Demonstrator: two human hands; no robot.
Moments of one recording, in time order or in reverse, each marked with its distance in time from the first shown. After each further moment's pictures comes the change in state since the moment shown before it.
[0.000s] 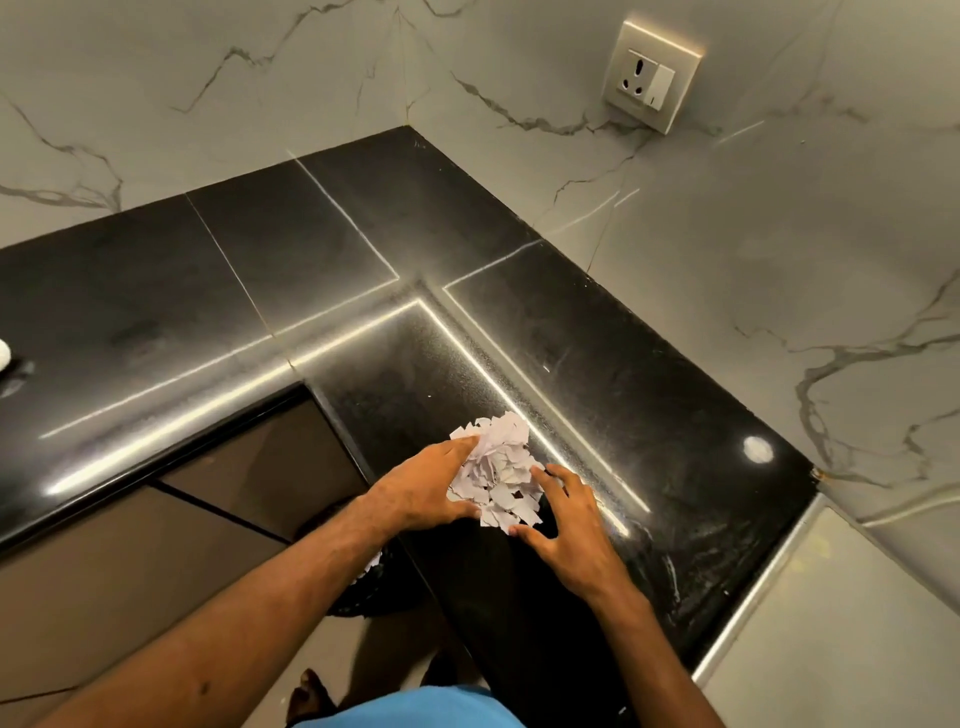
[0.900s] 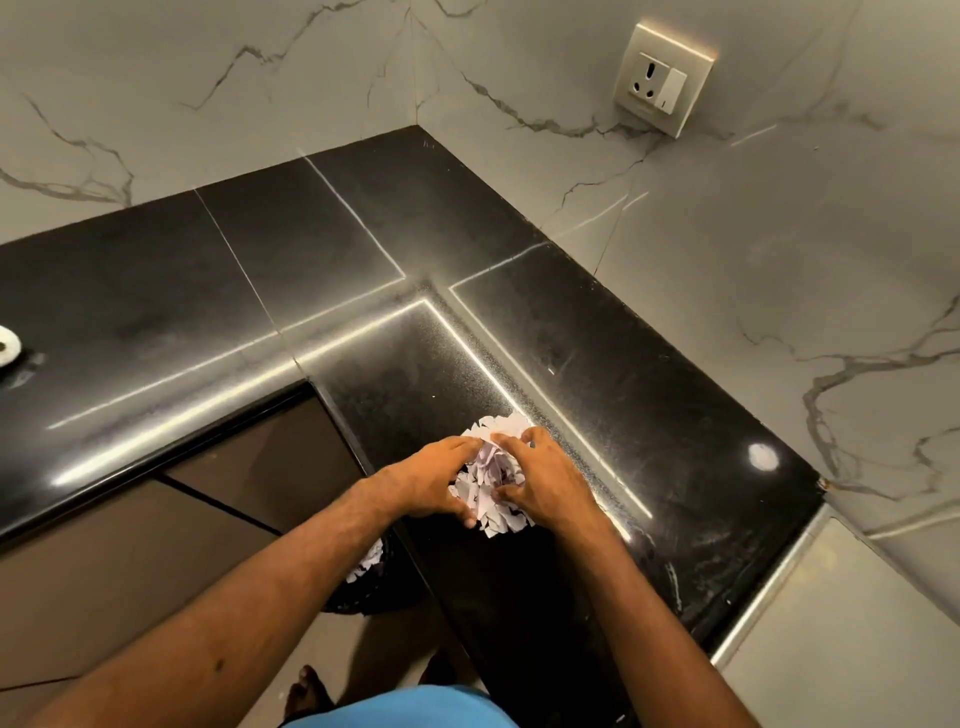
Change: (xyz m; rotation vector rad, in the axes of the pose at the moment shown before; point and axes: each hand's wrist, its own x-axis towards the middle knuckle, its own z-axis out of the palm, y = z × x) left_hand 0.014 -0.004 -0.010 -0.038 -0.123 -0.018; right_hand 0.067 -0.048 -0.015 -0.263 -0.130 -0.079
